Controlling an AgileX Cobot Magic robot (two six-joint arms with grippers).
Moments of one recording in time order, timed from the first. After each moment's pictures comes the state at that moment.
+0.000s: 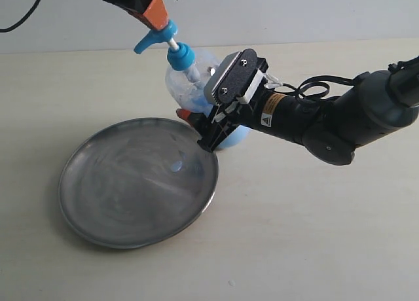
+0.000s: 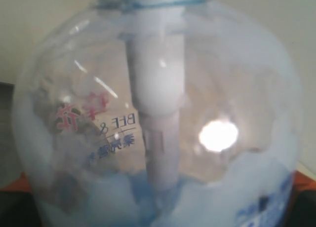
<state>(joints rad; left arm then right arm) -0.56 1.80 -1.76 -0.19 1.15 0.18 0.49 2.07 -0.88 -0.46 -0.88 -0.13</state>
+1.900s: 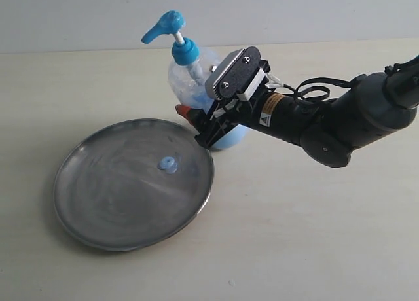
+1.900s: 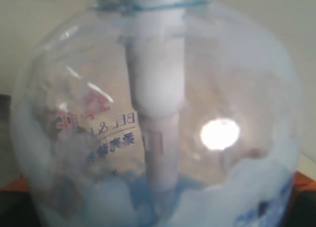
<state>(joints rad) -0.55 1.63 -1.76 -0.25 0.97 0.26 0.49 2.07 -0.88 -0.40 -0.90 -0.10</state>
